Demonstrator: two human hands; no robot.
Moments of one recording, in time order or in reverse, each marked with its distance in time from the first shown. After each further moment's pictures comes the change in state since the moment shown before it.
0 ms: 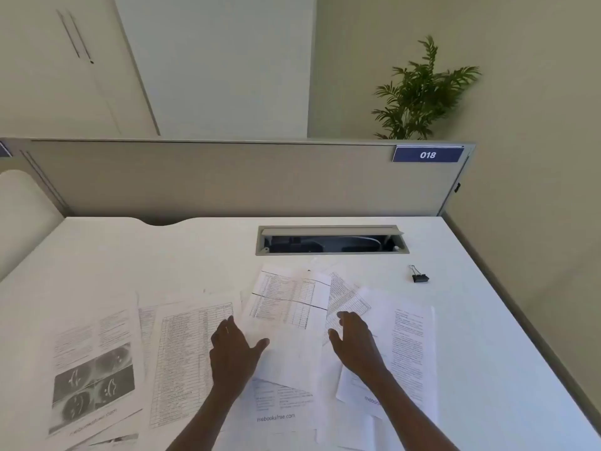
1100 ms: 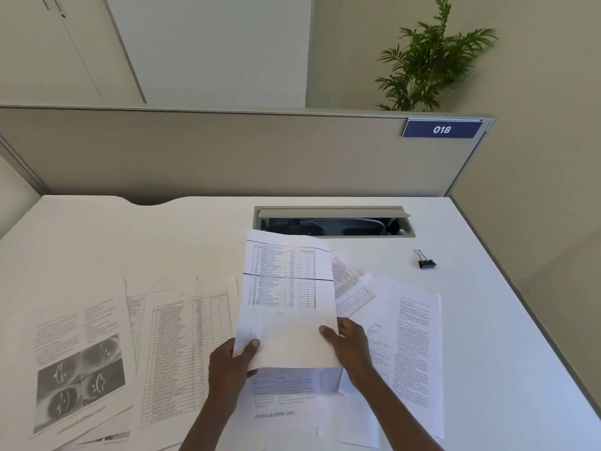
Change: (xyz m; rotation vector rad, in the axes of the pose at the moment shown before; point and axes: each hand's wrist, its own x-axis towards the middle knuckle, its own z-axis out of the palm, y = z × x) left_hand -0.018 -0.012 0.002 -0.825 -0.169 -0.349; right_hand 0.008 0.006 0.046 0.679 0.004 0.432
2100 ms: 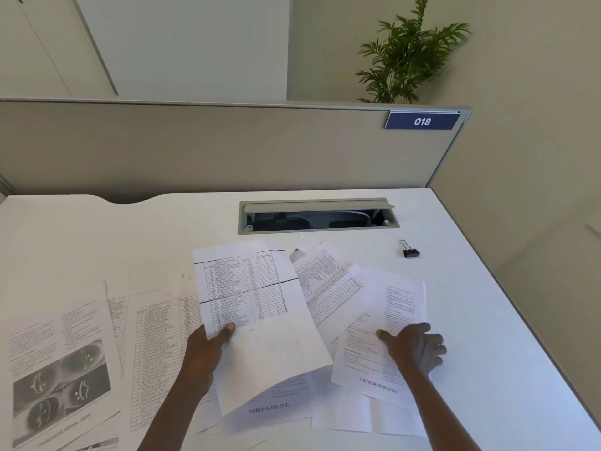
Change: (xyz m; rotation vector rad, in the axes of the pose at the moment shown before) left_hand 0.038 0.006 -0.023 -0.180 -0.103 -0.029; right_hand 0.014 0.039 -0.093 -0.630 0.538 0.403
